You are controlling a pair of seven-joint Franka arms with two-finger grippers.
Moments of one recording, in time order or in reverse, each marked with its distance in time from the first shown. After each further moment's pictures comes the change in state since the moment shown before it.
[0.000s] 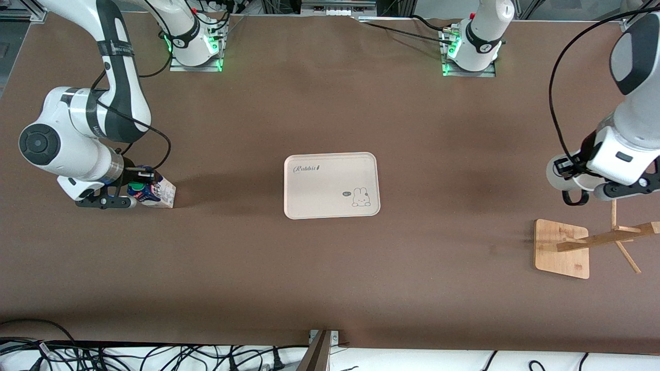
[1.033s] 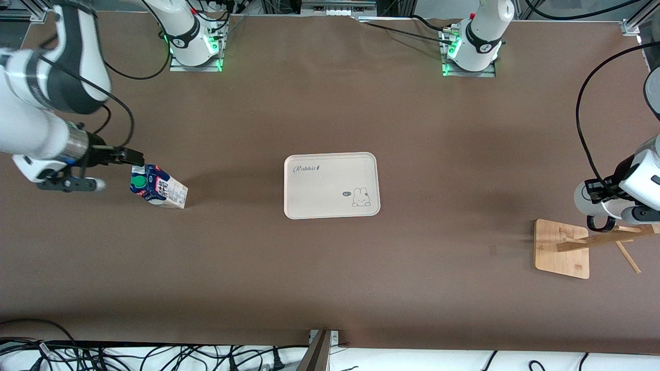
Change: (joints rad) left arm 0.082 0.119 0.000 0.110 0.000 0.048 0.246; right arm -0.002 -0.153 -0.053 0.125 -0.001 -0.286 -0.002
